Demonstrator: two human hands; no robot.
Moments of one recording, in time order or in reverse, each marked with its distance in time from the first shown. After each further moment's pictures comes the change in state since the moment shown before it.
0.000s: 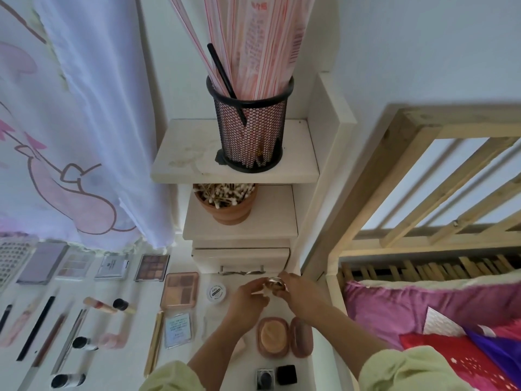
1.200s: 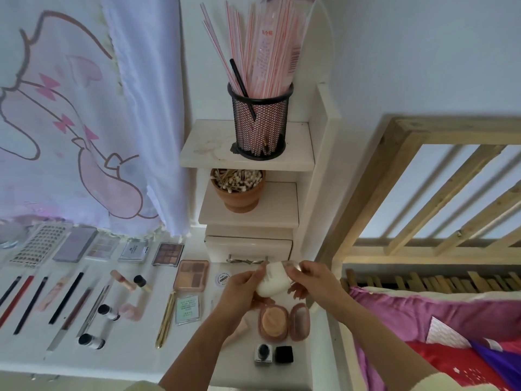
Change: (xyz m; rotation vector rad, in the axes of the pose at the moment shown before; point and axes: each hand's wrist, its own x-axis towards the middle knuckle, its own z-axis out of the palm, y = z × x) left_hand -0.076 0.029 -0.015 -0.461 0.010 0.022; right_hand -0.067 -0.013 -0.046 0.919 0.038 0.043
